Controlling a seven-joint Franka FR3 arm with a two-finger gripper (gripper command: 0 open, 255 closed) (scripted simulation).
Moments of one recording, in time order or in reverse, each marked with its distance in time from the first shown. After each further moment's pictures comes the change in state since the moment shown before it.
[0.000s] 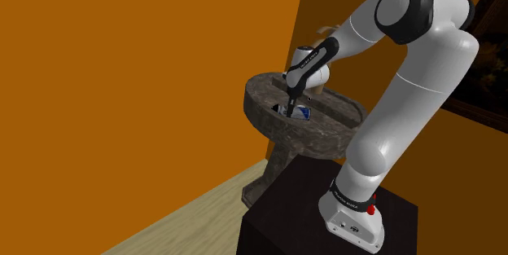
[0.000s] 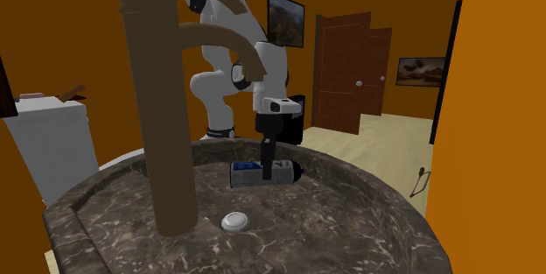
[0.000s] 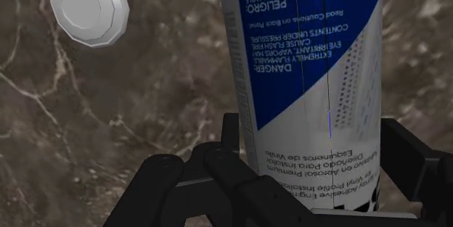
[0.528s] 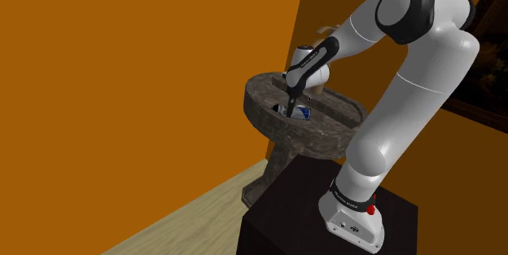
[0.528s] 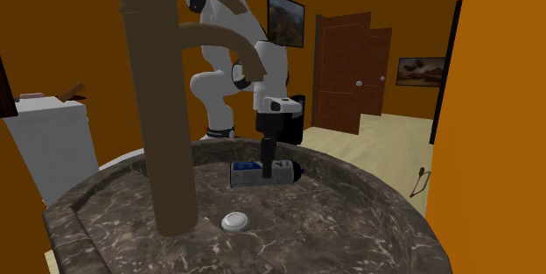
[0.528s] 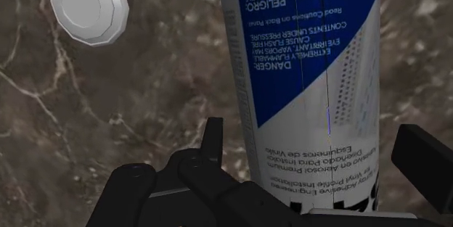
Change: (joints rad) arm 0.001 -0.004 0.002 0.002 -0.001 -0.008 0.004
